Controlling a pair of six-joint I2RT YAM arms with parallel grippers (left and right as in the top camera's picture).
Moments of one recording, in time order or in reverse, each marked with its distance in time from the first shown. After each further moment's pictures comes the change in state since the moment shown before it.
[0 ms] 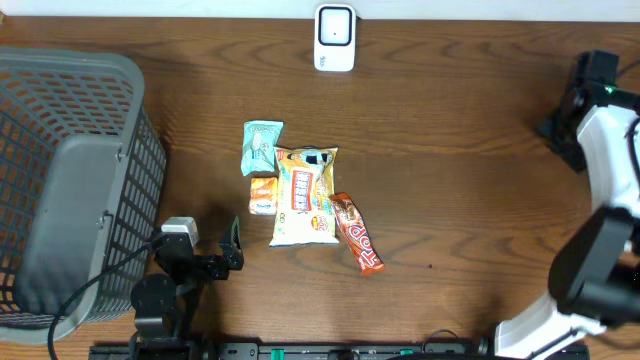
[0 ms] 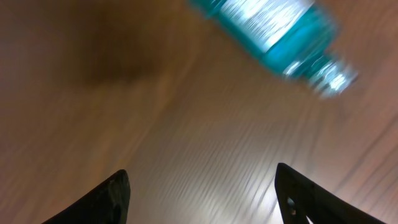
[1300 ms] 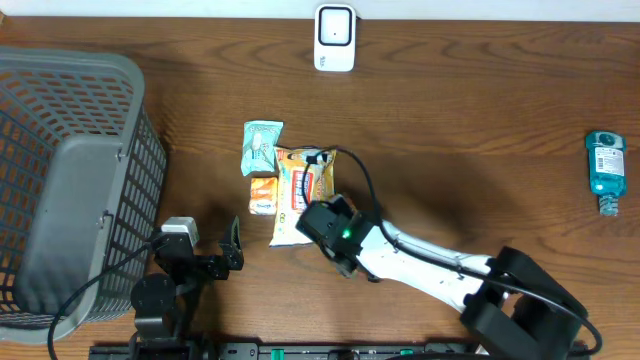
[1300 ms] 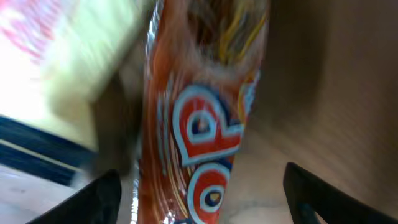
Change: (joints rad) left arm 0.000 0.000 0.000 0.000 0.000 0.000; right arm 1.201 -0.082 -0.532 0.197 0.031 -0.330
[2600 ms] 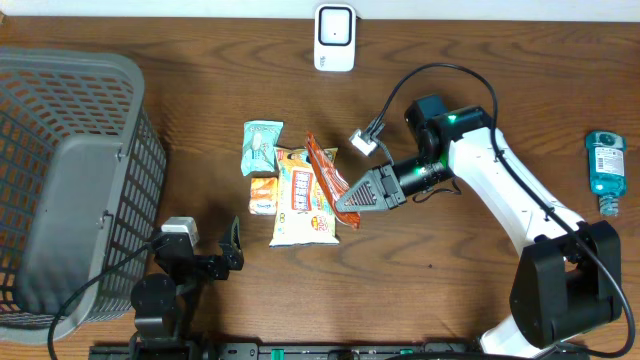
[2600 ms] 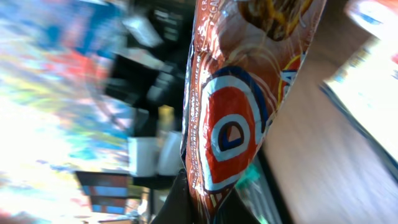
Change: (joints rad) left arm 0.000 0.000 0.000 0.000 0.000 0.000; right arm -0.622 0.017 0.353 -0.500 -1.674 -0.715
